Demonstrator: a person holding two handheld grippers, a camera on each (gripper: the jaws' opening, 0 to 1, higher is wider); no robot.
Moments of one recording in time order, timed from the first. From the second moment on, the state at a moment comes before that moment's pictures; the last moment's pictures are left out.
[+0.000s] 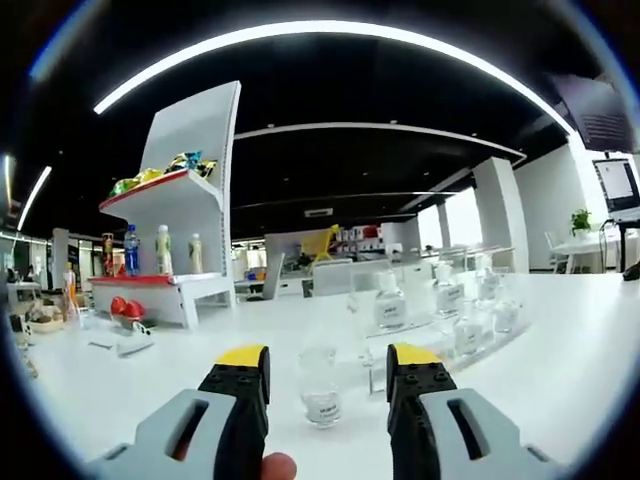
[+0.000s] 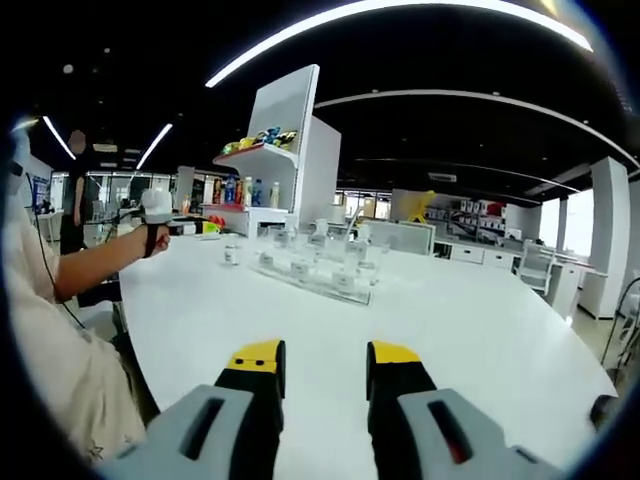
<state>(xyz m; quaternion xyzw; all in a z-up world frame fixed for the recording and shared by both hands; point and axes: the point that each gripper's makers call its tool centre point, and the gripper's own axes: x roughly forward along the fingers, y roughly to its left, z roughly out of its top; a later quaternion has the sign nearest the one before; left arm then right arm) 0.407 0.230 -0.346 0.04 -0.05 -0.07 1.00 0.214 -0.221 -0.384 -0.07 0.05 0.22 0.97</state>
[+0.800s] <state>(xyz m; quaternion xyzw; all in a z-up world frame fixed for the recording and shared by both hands) 0.445 0.233 -0.361 0.06 -0.06 -0.03 1.00 0.219 -0.229 -0.387 -0.07 0.06 0.21 0.97</state>
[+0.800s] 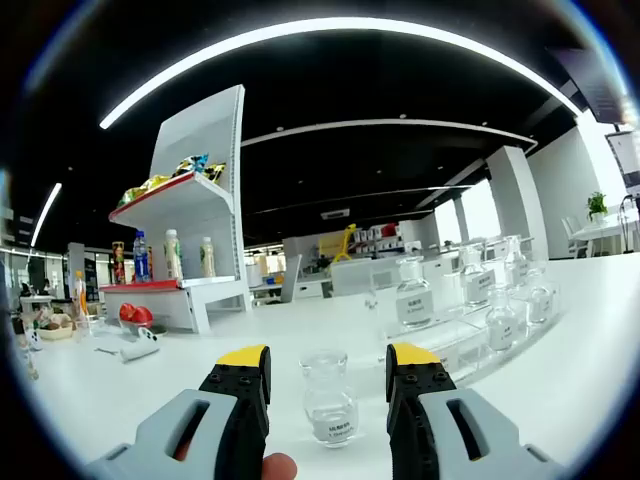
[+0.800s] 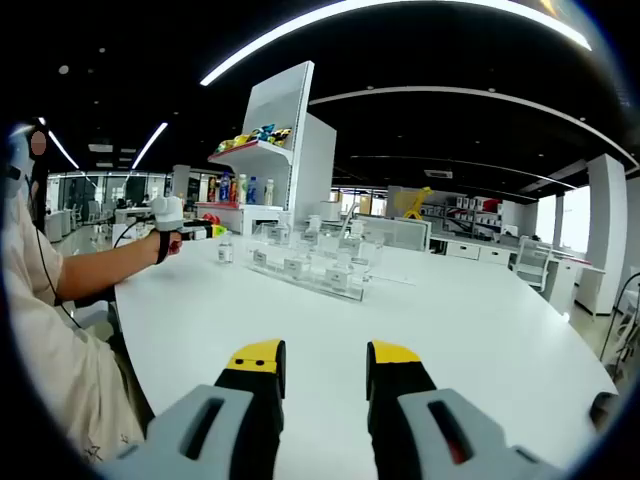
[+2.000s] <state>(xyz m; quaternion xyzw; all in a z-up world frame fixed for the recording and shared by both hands) 0.476 0.242 -0.400 0.06 -0.02 -0.01 1.00 0.215 -0.220 -0.385 -0.07 0.06 0.20 0.97</state>
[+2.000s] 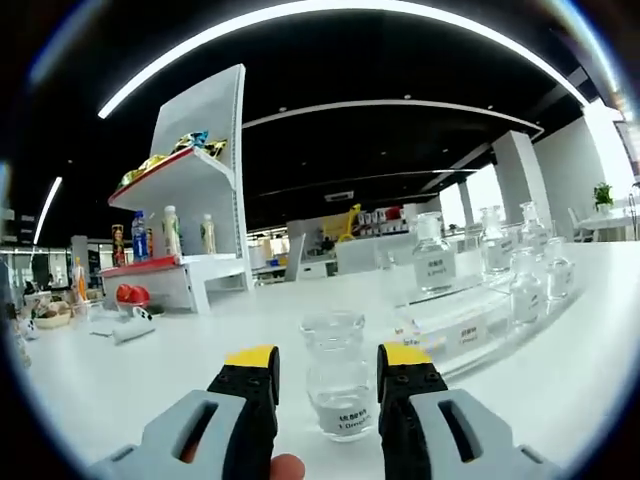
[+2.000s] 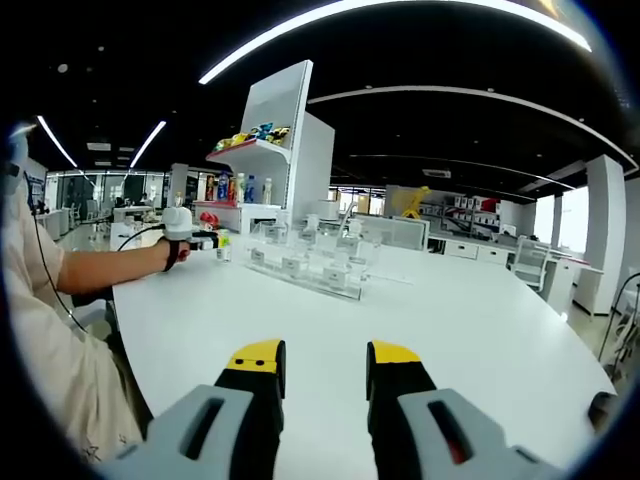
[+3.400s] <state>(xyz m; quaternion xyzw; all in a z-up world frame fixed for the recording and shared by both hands) 0.480 0.241 -0.399 0.04 -0.03 -0.02 1.00 0.207 -0.204 -0.383 -0.08 0.06 0.20 0.97</state>
